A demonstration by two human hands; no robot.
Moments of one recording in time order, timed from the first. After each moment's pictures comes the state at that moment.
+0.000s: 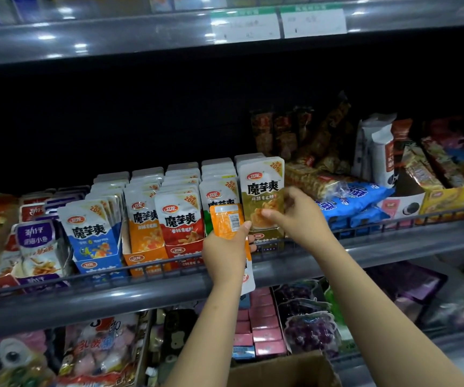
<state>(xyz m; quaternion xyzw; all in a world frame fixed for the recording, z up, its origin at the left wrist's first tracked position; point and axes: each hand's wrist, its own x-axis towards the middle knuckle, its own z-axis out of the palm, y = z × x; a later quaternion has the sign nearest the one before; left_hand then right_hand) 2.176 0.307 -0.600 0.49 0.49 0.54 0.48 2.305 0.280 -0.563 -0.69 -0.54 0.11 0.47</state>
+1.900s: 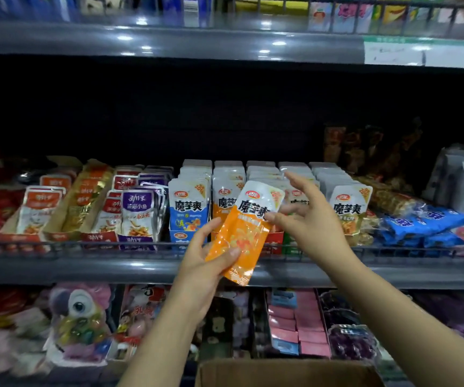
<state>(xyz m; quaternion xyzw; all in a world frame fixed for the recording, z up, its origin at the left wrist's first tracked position) 1.978 0.278 -0.581 0.45 0.32 0.52 0.65 2.150 0.257 -0.526 -0.57 -0.61 0.16 0.53</state>
